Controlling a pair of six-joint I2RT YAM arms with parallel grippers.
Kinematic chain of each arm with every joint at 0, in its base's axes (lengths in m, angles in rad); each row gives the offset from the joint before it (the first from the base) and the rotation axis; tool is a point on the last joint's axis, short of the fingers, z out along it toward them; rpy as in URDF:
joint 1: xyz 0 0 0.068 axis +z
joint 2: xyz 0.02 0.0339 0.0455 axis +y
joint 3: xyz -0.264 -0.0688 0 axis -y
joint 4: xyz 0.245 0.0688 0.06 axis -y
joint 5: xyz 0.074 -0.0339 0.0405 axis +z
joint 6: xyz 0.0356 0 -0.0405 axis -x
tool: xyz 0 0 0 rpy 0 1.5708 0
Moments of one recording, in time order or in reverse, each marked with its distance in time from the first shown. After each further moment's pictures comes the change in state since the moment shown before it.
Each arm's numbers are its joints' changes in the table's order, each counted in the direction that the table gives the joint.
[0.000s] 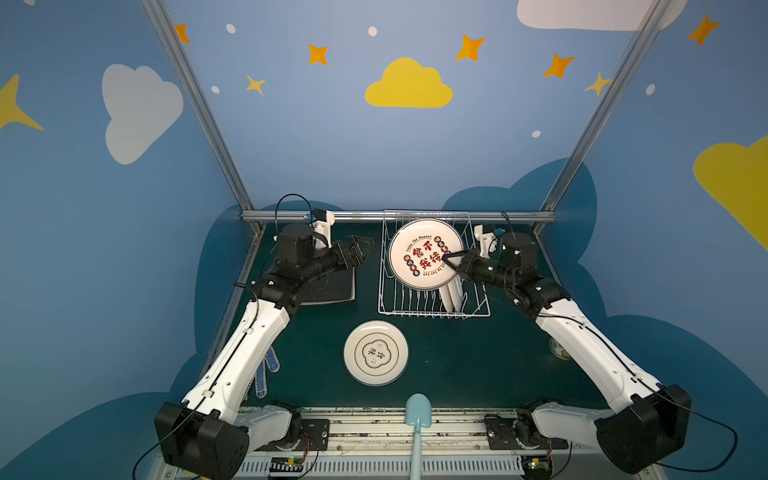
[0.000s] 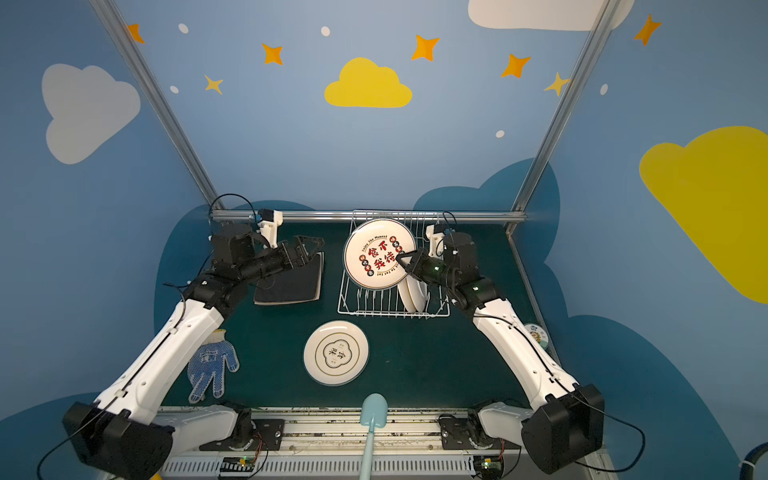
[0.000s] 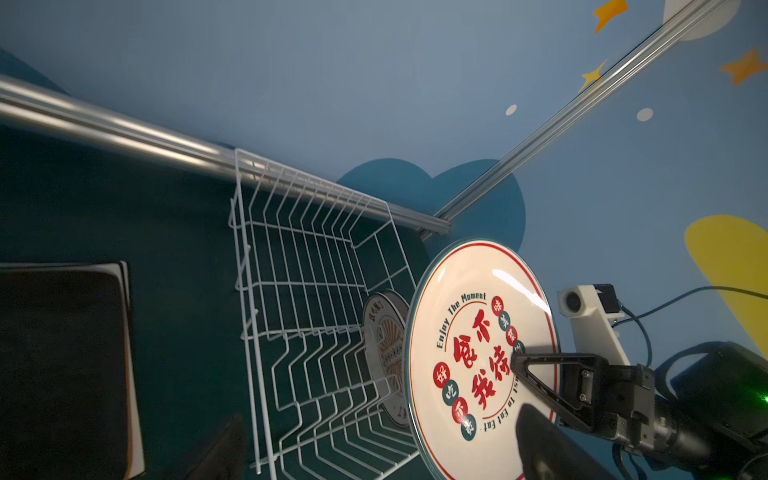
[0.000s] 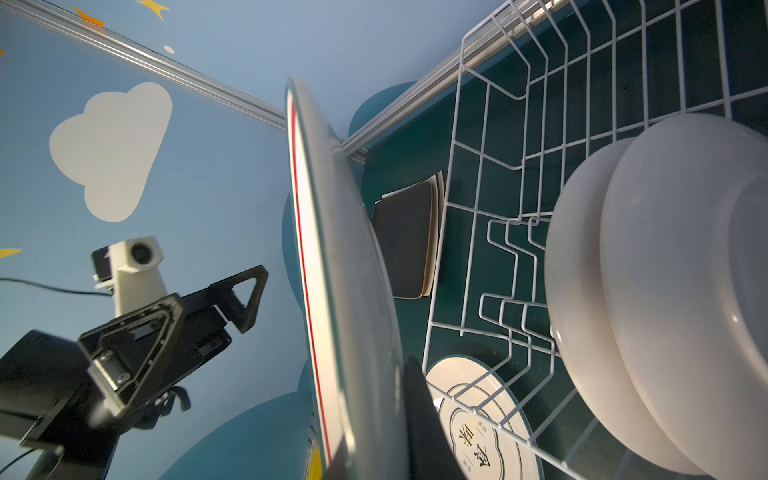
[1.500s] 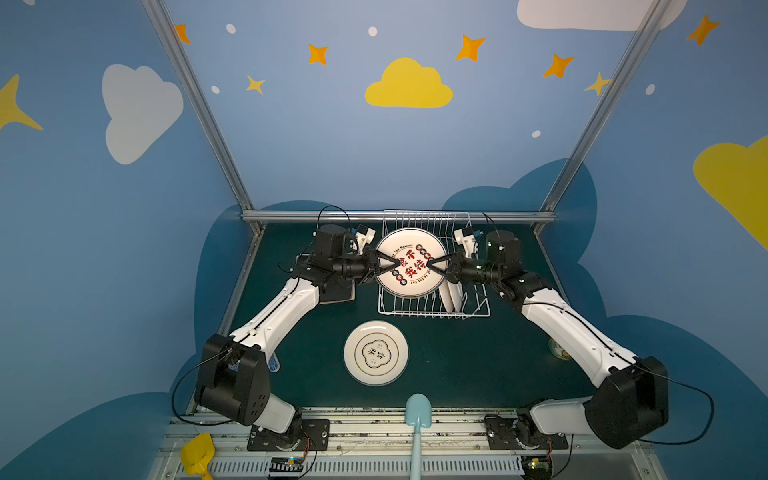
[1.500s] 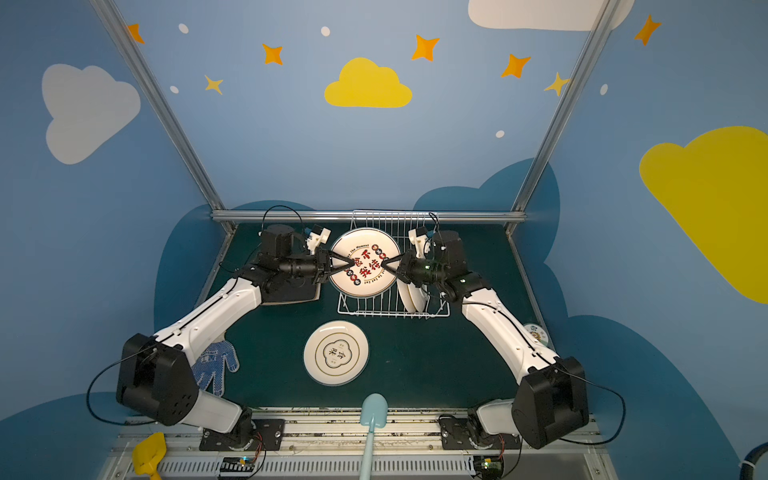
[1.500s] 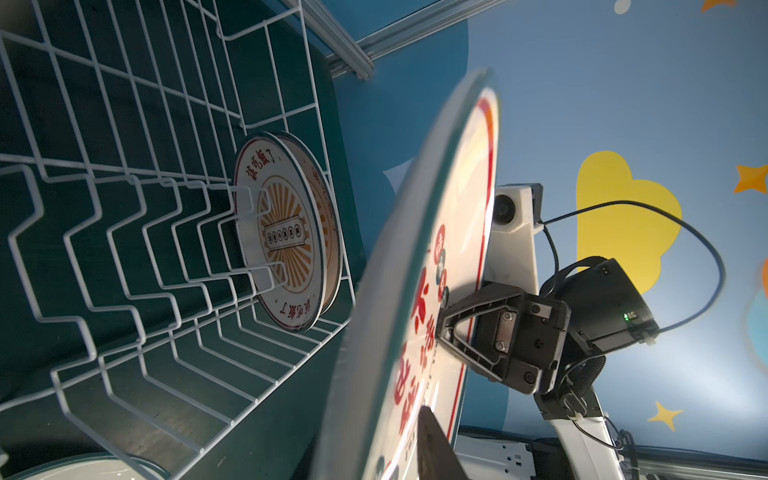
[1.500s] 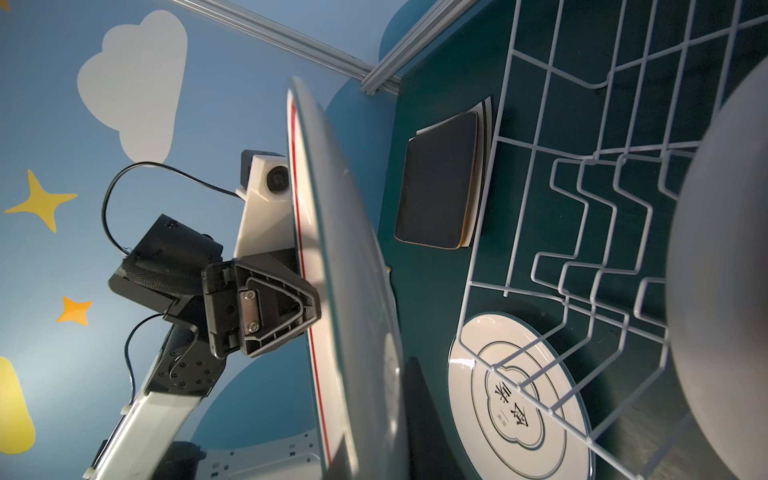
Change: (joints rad) left arm -0.081 0.251 -0.014 0.185 -0.415 0.258; right arm 0.022 0.130 0.008 0.078 0.226 -0.048
